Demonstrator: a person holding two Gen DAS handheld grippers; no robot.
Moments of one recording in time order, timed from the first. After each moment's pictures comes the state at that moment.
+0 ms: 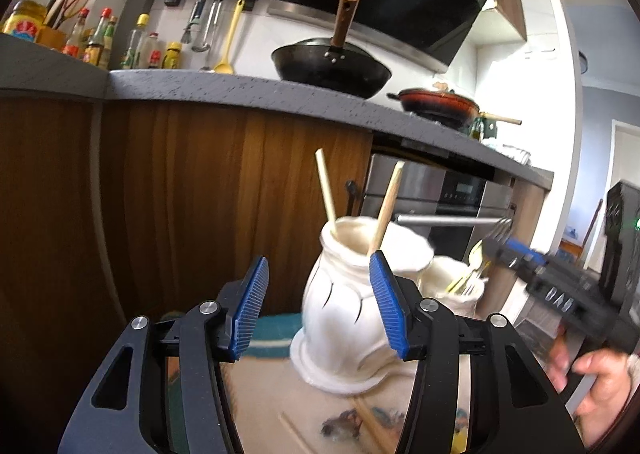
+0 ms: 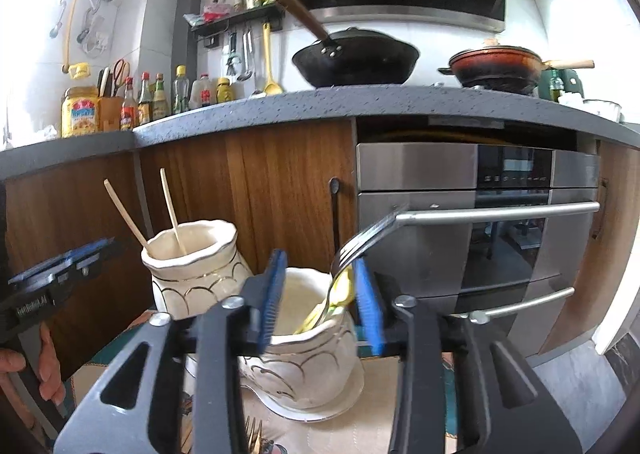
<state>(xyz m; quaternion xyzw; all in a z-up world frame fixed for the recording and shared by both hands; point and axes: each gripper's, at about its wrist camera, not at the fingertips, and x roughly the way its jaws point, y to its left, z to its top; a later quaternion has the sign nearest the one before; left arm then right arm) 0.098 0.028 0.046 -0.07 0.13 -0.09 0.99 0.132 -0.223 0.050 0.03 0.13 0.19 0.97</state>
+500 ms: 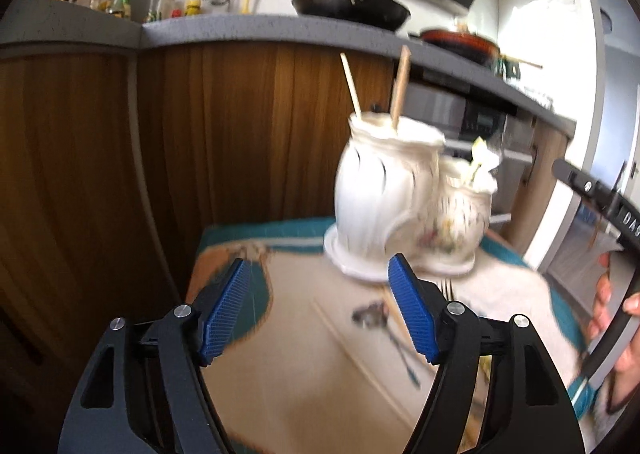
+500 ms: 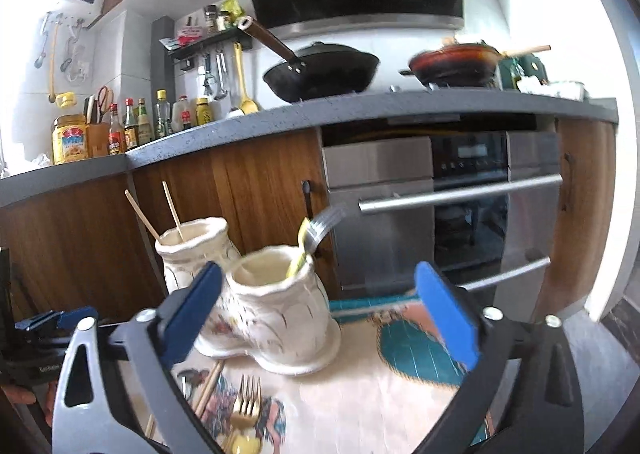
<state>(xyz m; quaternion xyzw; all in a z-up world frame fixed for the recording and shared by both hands) 0.049 0.027 0.012 -0.03 0.25 -0.04 0.97 0.077 -0.262 0.042 0.08 0.14 0.15 0.98</state>
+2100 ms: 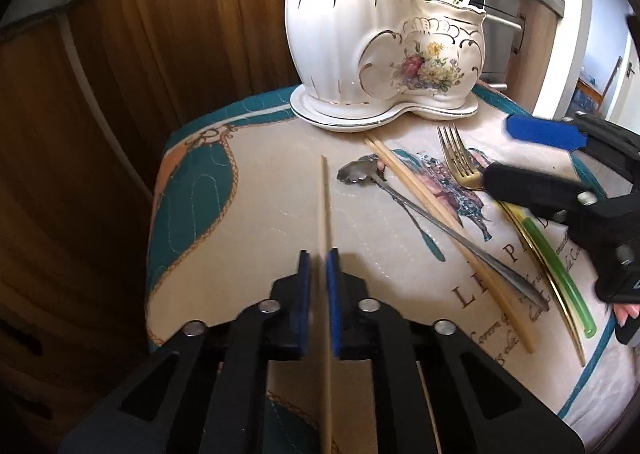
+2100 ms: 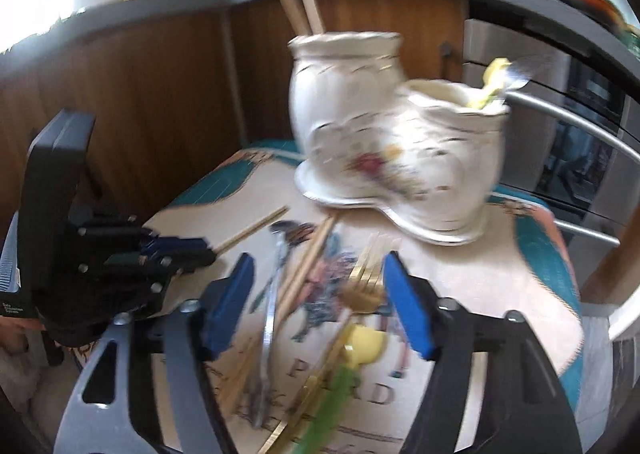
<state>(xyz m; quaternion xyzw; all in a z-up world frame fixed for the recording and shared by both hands) 0.057 0.011 -0.048 0.08 0.41 -0.08 0.90 0.068 -0.148 -0.016 -0.07 0.33 0.31 0.89</state>
